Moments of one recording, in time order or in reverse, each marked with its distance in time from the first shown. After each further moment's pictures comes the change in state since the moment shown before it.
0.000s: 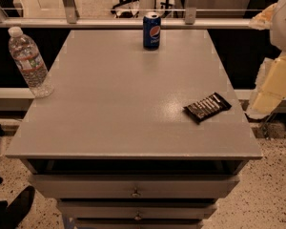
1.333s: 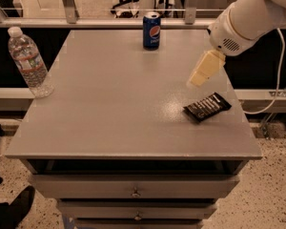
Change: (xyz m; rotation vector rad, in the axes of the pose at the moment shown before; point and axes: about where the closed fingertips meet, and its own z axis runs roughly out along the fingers) arm -0.051 -0.101 0.132 0.067 -0.205 0.174
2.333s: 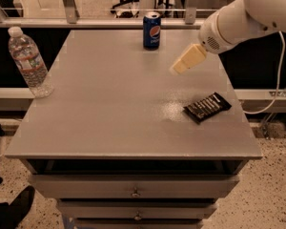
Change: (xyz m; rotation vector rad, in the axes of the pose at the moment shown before) arm -0.026 -0.040 0.042 0.102 -0.165 0.171
